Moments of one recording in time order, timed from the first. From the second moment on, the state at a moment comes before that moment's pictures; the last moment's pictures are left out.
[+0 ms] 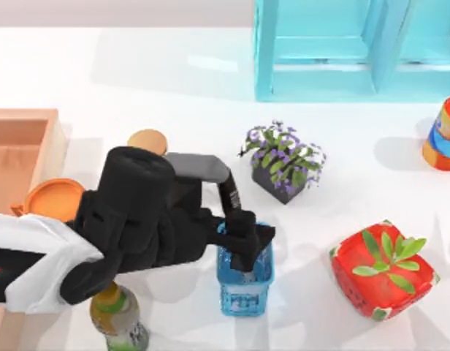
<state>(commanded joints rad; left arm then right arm) -0.68 1.63 0.55 0.45 0.33 -0.46 0.00 0.00 0.00 0.00 0.00 0.00</state>
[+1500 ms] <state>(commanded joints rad) -0.27 1.29 0.87 -0.36 0.67 -0.12 0.00 0.00 0.00 0.00 0.00 0.00</state>
